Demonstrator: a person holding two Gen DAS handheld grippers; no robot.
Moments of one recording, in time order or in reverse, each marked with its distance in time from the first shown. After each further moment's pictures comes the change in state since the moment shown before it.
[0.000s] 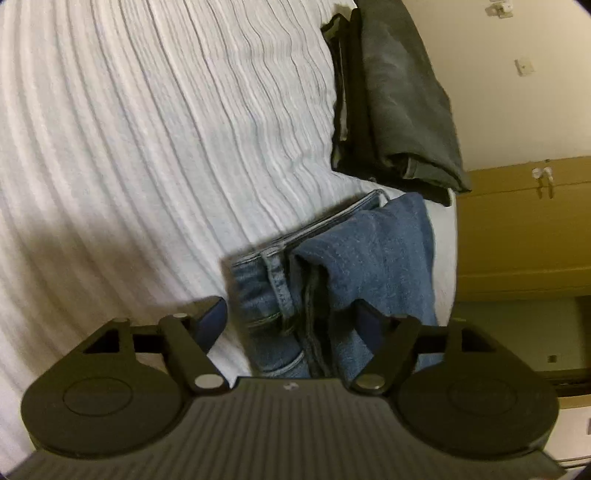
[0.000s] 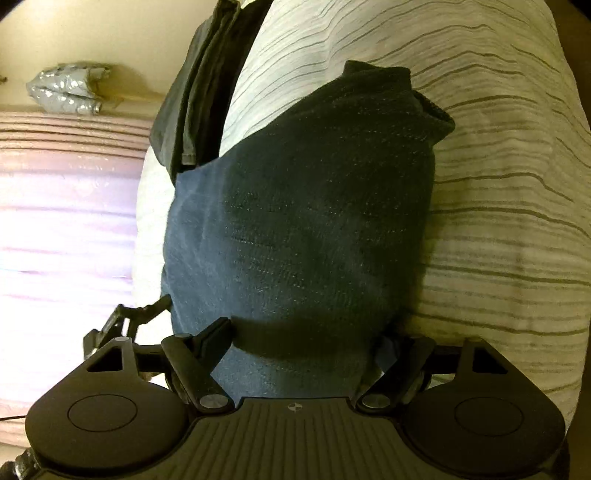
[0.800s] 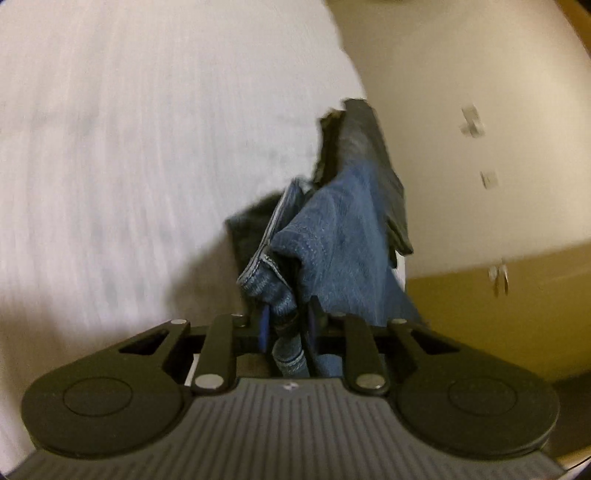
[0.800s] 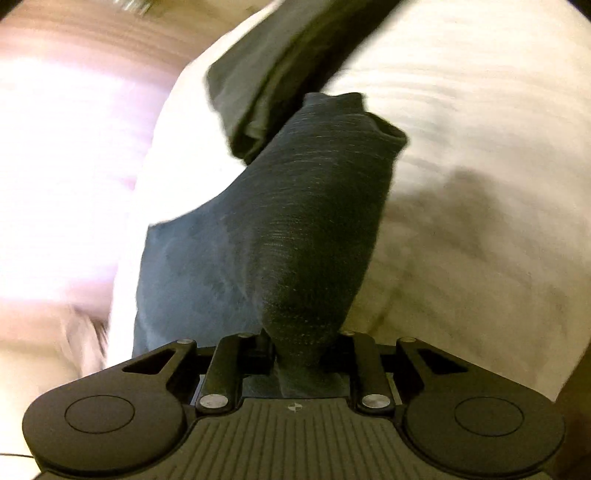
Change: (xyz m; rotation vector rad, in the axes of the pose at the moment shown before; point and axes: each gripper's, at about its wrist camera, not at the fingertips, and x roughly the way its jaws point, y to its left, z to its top) left arm -0.125 -0.007 -0.198 -0.234 -0.408 -0.046; right arm -0.027 0.092 0.065 -0.371 0.251 -0.089
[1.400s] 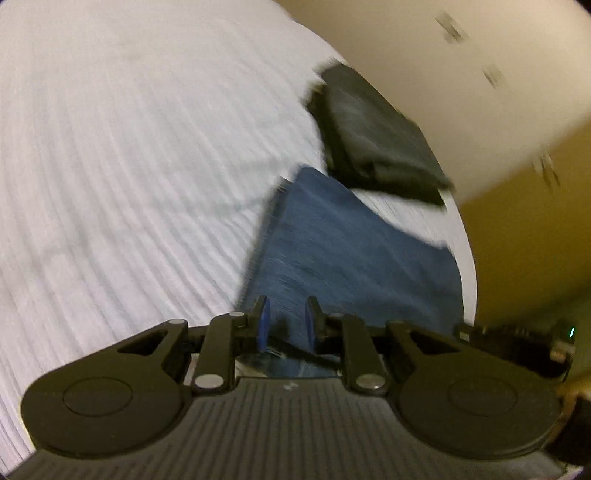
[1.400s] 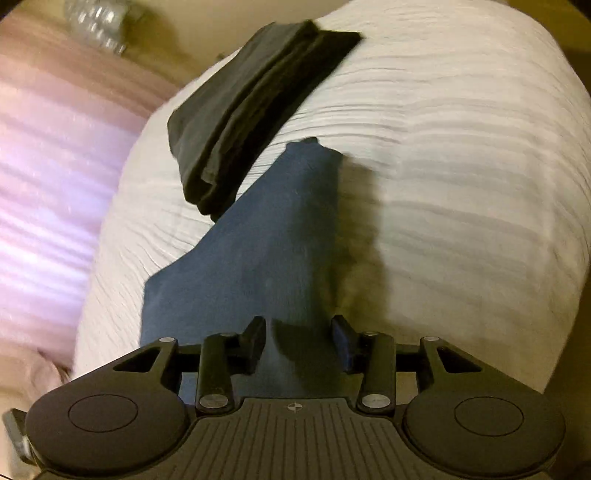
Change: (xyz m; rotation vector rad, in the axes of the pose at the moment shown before) left arm 0.031 -0.063 0.033 0.594 0.132 0.170; right arm 0.006 -0.005 -0.022 0.095 -0.225 -0.109
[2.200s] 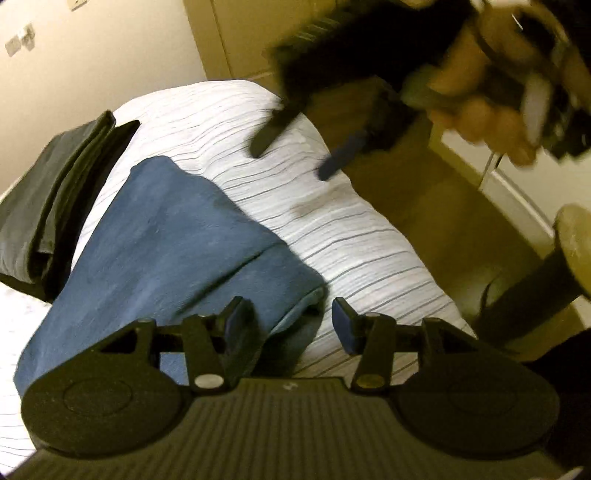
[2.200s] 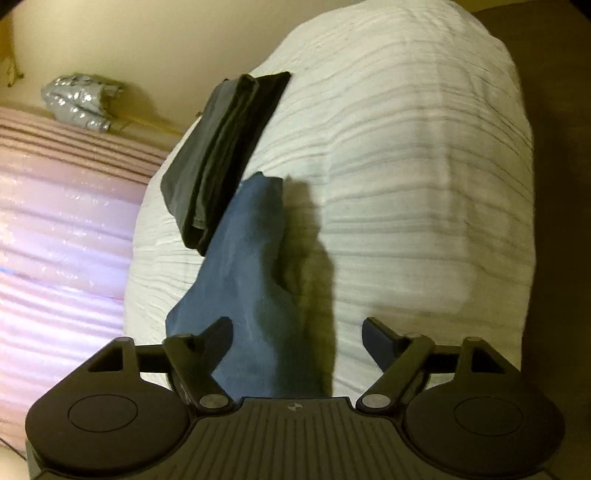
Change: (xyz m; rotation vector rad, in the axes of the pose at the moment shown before) left arm 0.090 -0.236 -0.133 1.290 0.157 -0.053; right arm -0.049 -0.039 -0.009 0.191 -0.101 0.090
